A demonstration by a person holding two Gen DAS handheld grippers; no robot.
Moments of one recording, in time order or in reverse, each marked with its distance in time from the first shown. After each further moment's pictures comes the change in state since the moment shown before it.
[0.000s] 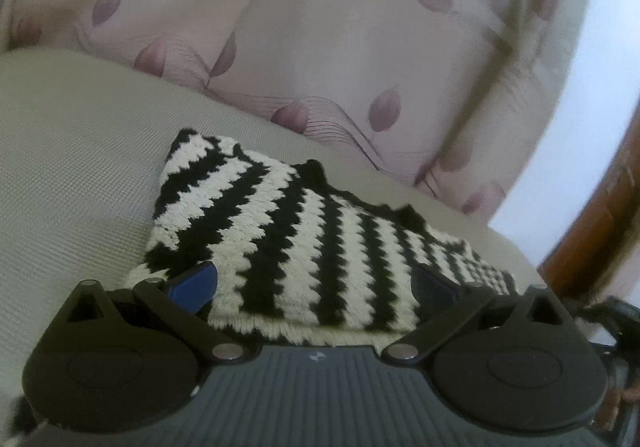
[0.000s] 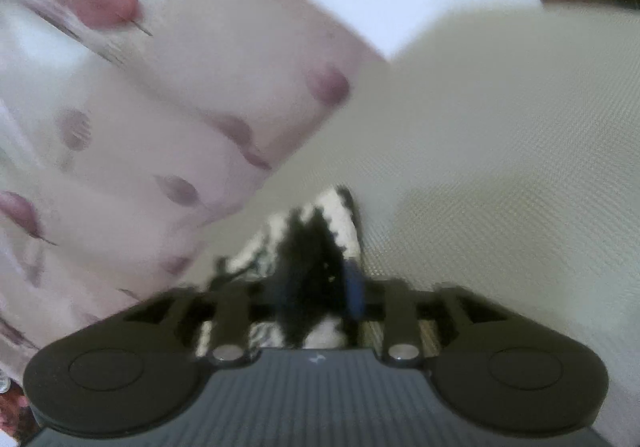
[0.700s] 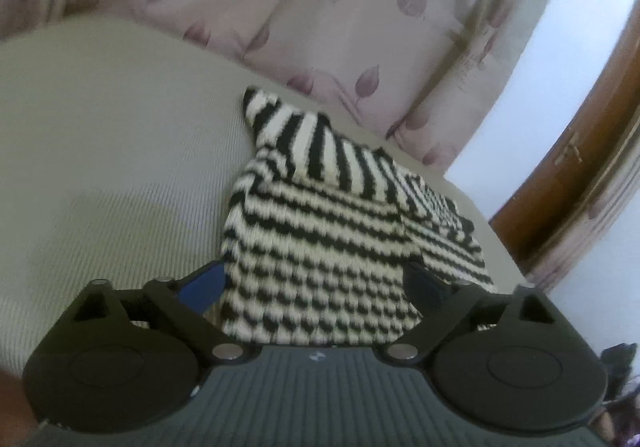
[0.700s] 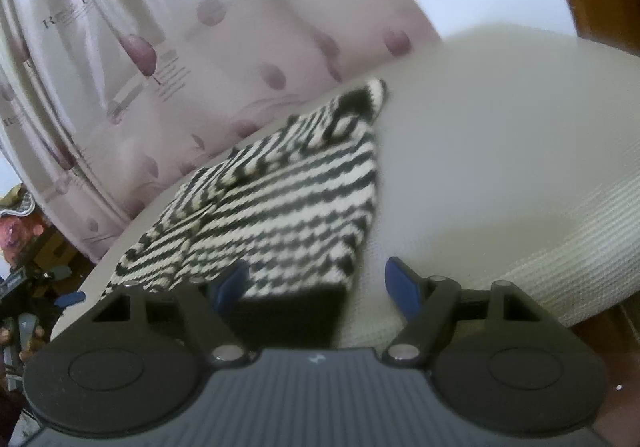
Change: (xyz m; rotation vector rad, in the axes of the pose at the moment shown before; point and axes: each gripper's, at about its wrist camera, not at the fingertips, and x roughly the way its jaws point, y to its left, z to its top) left arm -0.181 0.080 -0.052 -0.061 0.138 -0.091; right arm -0.191 -0.006 -0.115 -0.338 0.150 0.108
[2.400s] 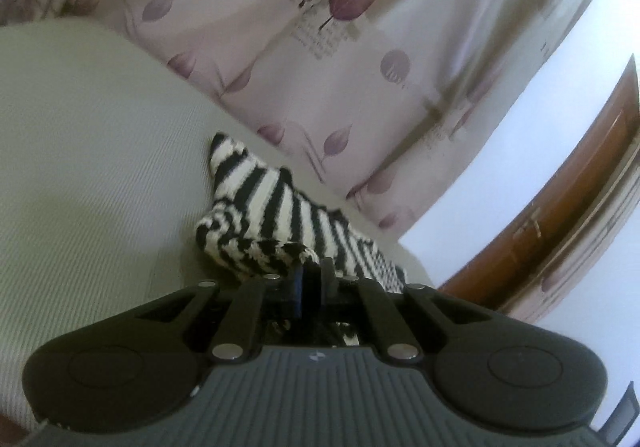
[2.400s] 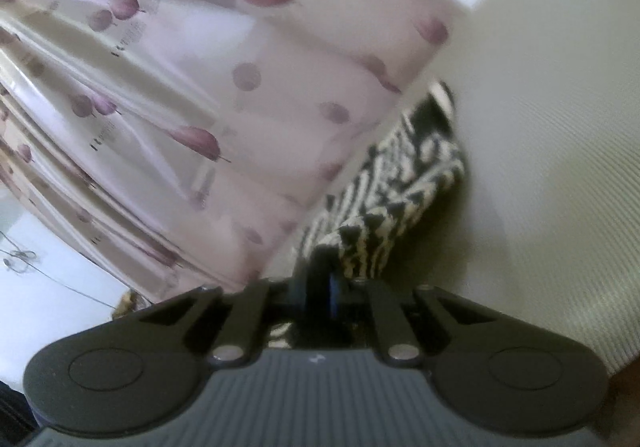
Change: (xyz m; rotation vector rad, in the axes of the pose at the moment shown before) left arm -0.006 -0.017 0.025 -0.133 -0.177 -0.140; right arm 0.003 -0.003 0.045 0.359 -0.069 0.333
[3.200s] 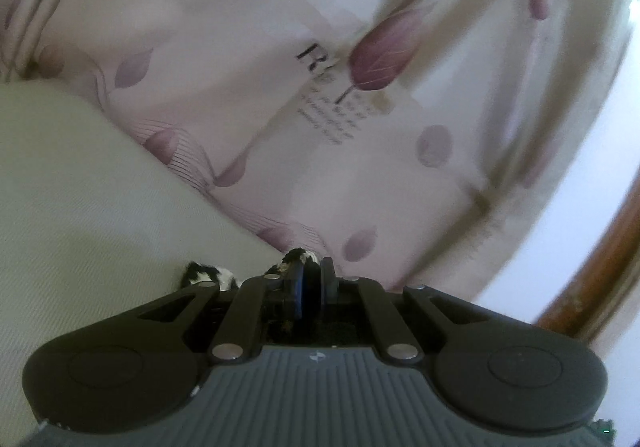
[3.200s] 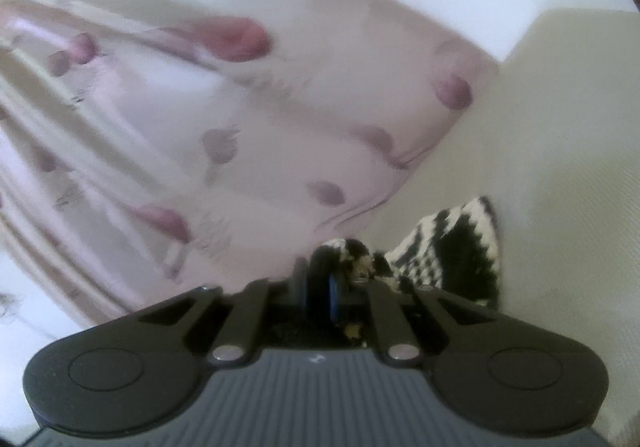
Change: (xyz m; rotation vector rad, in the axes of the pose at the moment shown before) left arm 0.147 0.001 0.106 -0.014 -0.184 0.096; right arm 0.127 -0.009 0.145 0.018 -0.086 -0.057
